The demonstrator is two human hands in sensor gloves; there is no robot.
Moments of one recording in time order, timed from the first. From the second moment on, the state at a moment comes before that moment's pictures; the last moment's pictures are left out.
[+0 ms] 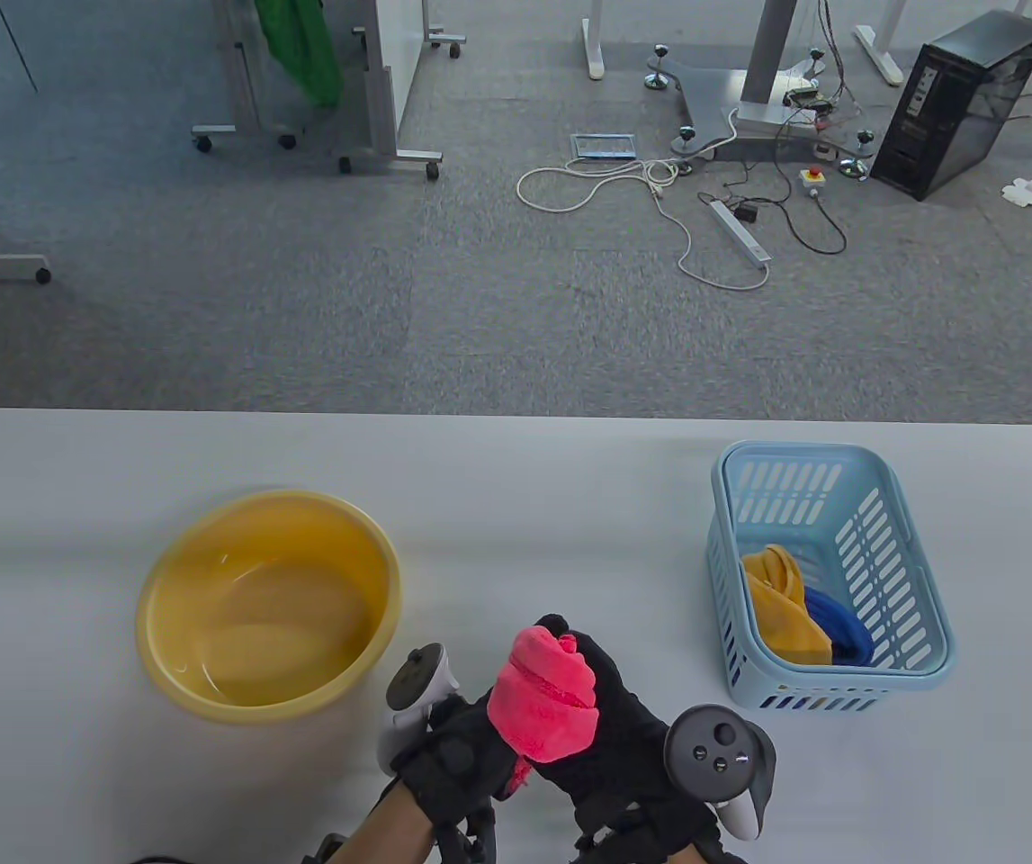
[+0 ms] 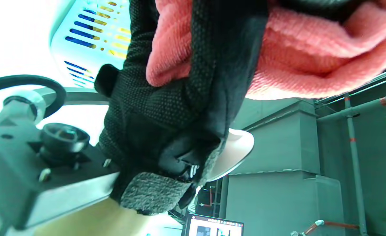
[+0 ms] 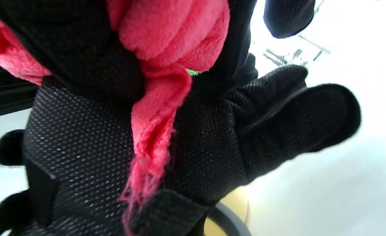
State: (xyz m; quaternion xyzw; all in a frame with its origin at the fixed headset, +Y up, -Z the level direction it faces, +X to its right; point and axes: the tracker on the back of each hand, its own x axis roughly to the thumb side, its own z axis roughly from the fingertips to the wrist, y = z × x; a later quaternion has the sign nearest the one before) left_hand -0.075 -0.746 -0.267 -0.33 -0.32 0.74 0.50; right_hand 0.102 -0.690 -0.227 0.18 -0.06 0.83 0.52
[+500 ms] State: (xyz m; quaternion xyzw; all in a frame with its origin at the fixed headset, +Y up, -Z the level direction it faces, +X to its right) left_hand -0.089 -0.744 -0.269 -0.27 -0.26 0.73 0.57; right_hand 0.115 -0.693 -0.222 0.07 -0.12 0.82 0.55
